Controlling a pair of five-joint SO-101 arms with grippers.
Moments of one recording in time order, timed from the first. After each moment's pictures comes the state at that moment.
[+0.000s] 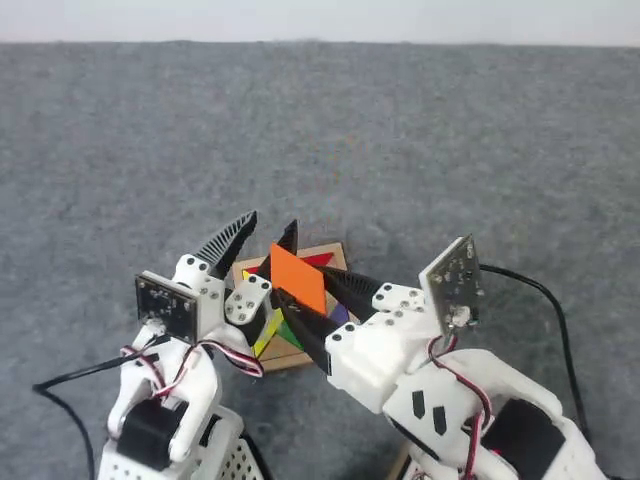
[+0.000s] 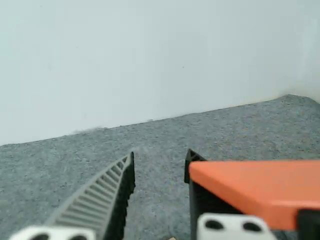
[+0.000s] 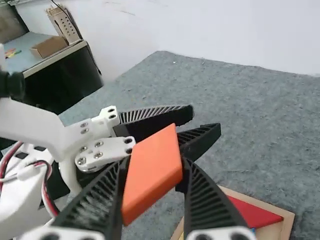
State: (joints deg) left arm 14.6 -102.8 76.3 47.2 7.0; right arm -55.3 -79.6 46.1 58.5 -19.0
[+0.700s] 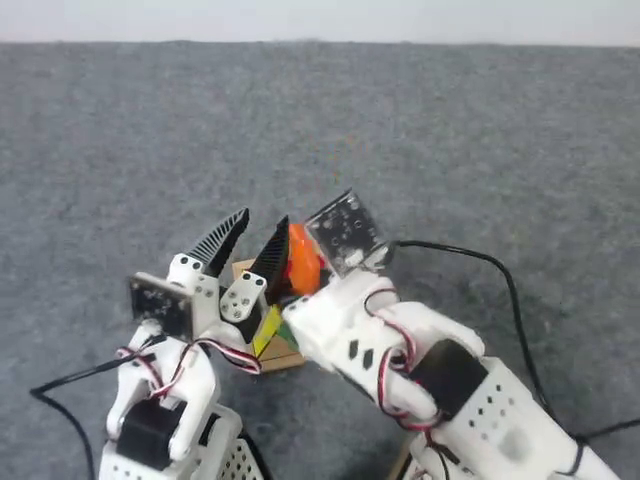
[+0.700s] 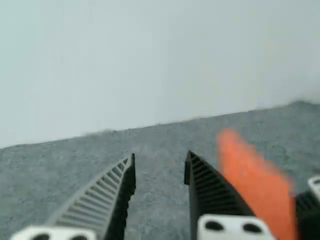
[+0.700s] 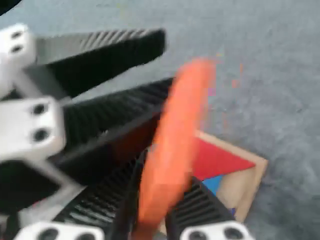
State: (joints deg) left arm 13.3 -102.8 76.1 47.2 7.0; right arm -51.6 -58.0 45.6 56.0 -13.2
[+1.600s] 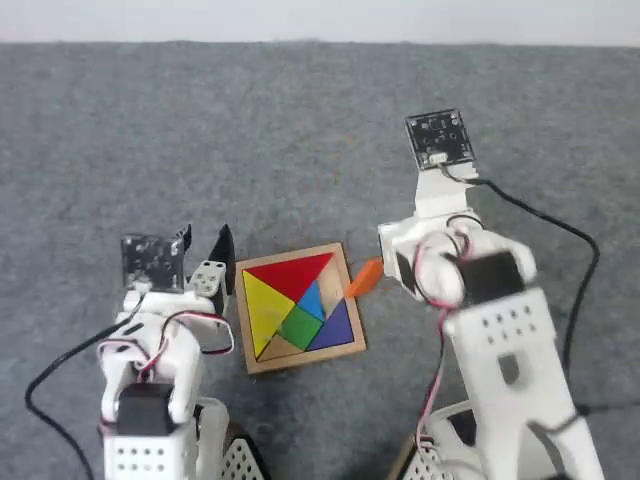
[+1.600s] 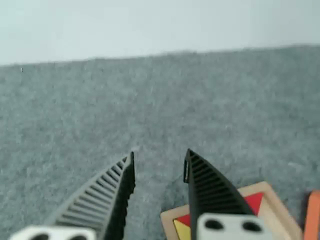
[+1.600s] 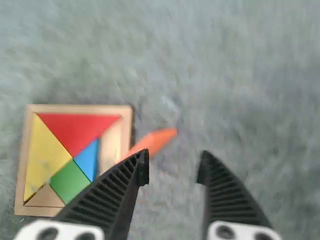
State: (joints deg) left arm -6.0 -91.6 78.4 54.1 1.4; right arm -21.1 -37.3 29.2 73.7 -8.5
